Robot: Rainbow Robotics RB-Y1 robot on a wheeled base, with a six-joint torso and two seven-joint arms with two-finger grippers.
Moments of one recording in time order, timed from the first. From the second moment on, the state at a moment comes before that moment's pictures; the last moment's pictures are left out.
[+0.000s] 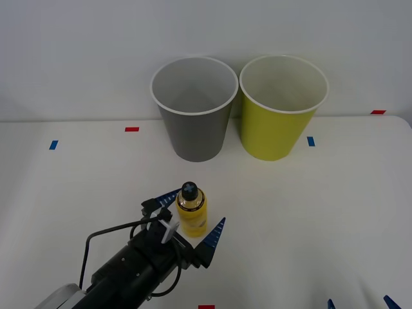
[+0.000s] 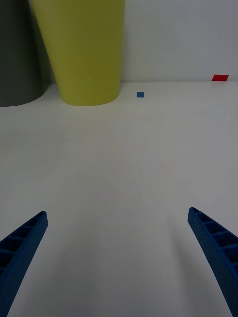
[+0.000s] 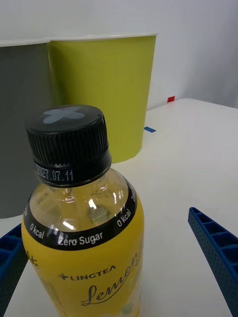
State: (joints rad) right arm 1.03 -0.41 0.25 -1.92 -0.20 -0.60 1.55; left arm 0.21 0.52 -0.63 -1.98 0.03 -0.02 -1.43
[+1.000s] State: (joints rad) right arm 1.03 -0.41 0.25 -1.92 -0.20 -0.60 1.55; left arm 0.17 0.47 -0.64 -1.98 0.02 0.06 -1.43
